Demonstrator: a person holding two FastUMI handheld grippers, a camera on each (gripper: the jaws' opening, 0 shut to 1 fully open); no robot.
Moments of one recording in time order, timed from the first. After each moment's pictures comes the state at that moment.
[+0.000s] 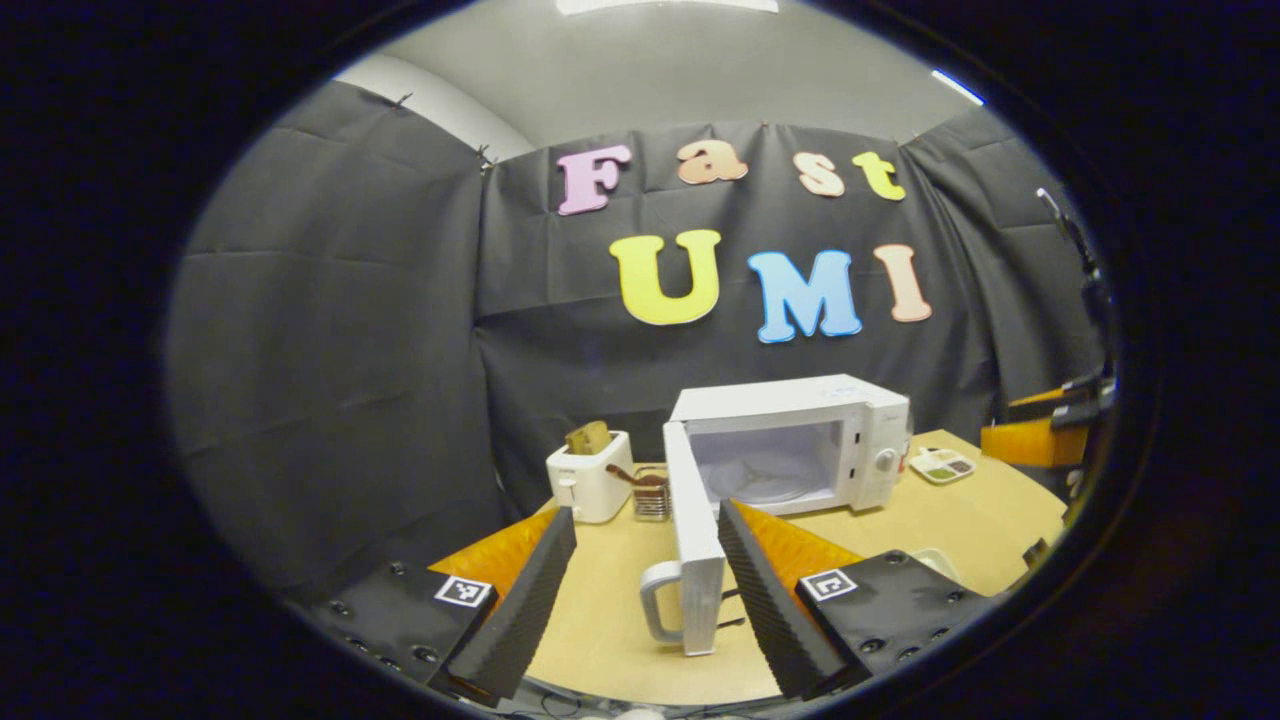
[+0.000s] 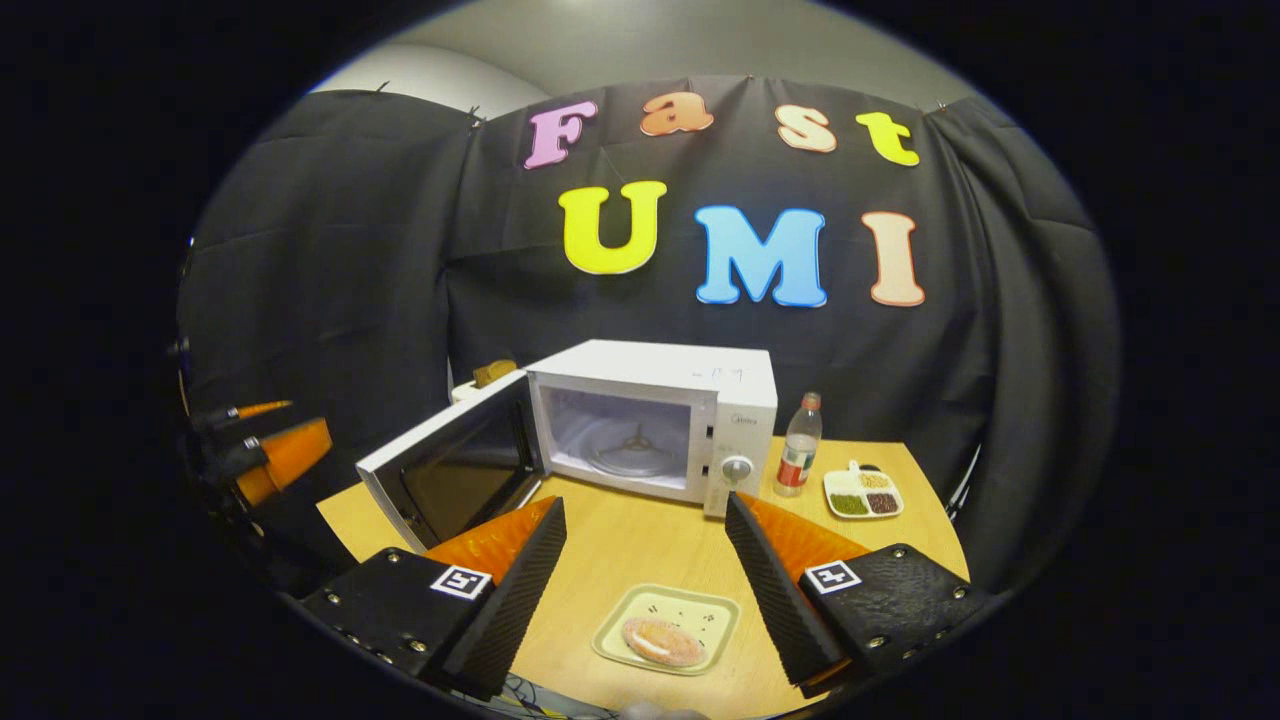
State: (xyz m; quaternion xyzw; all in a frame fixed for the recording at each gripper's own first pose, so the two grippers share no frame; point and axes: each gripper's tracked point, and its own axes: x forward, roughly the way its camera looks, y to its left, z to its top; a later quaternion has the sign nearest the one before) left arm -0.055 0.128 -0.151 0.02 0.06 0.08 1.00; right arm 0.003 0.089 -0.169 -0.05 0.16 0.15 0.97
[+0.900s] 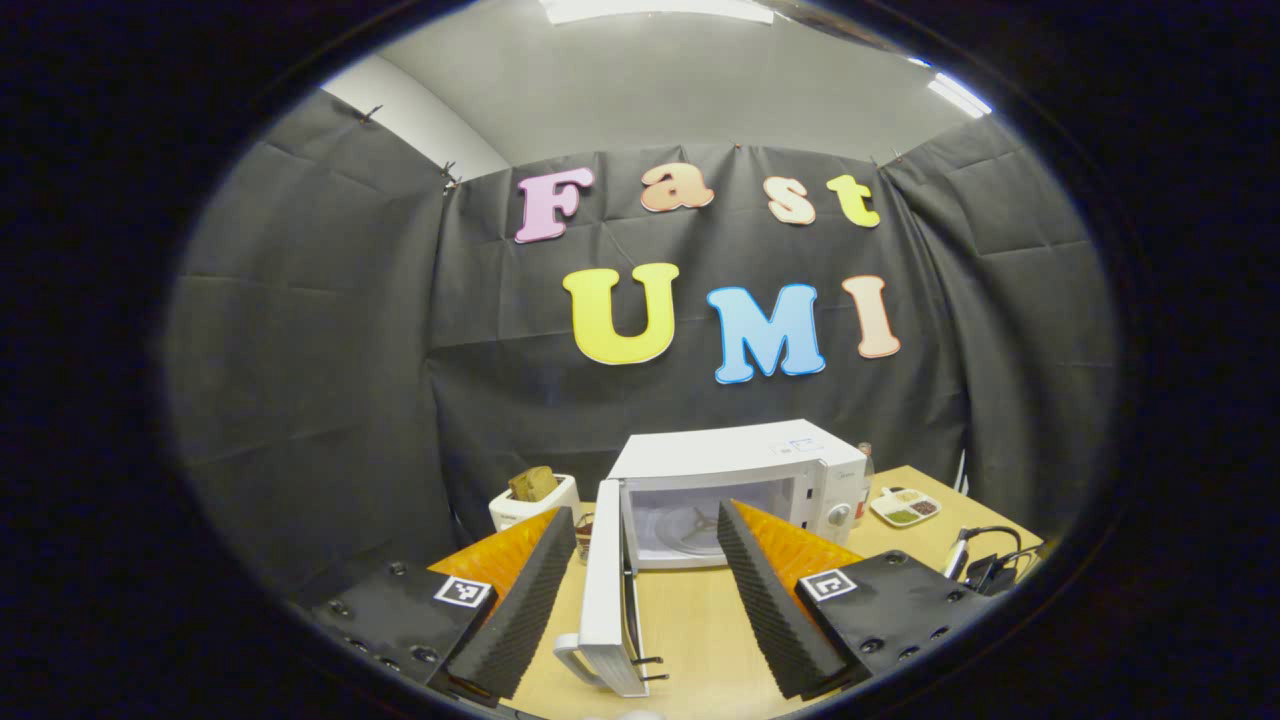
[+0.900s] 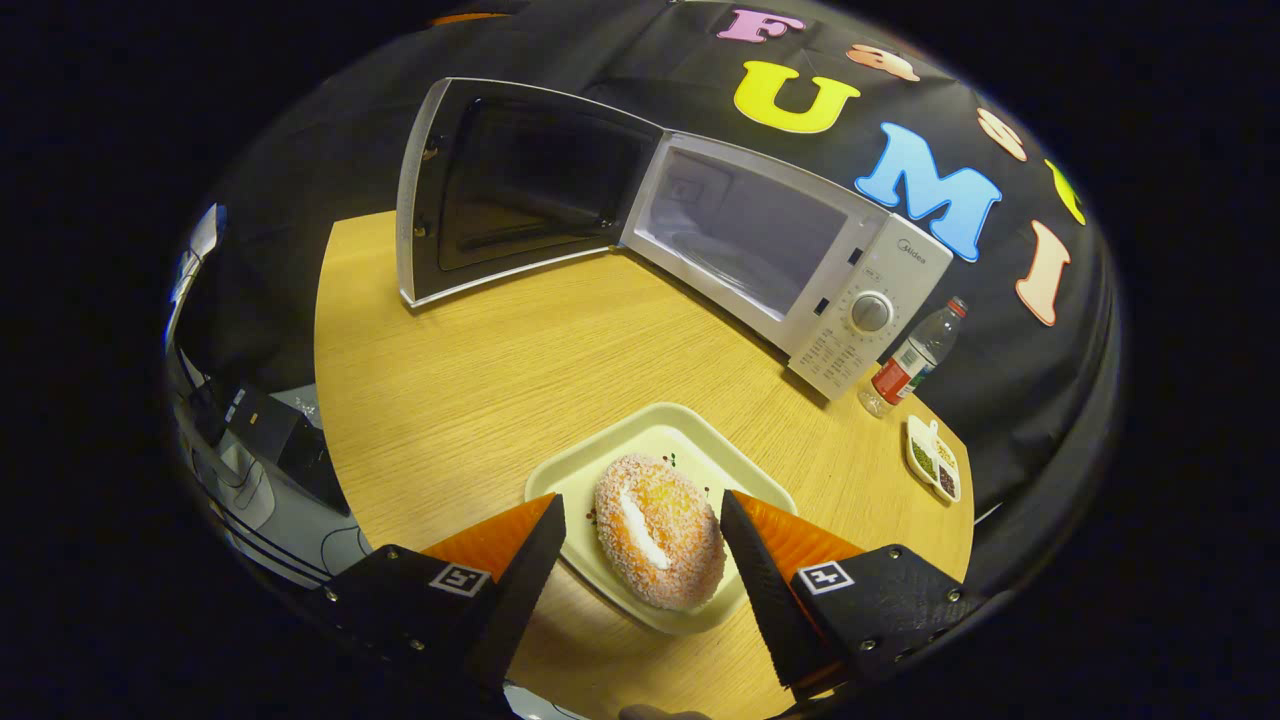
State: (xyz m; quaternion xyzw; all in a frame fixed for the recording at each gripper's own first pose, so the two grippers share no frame) left arm 0.004 0.083 -0.095 0.00 0.03 0.05 1.00; right arm 0.011 0.079 -0.386 -0.30 0.27 0.26 0.88
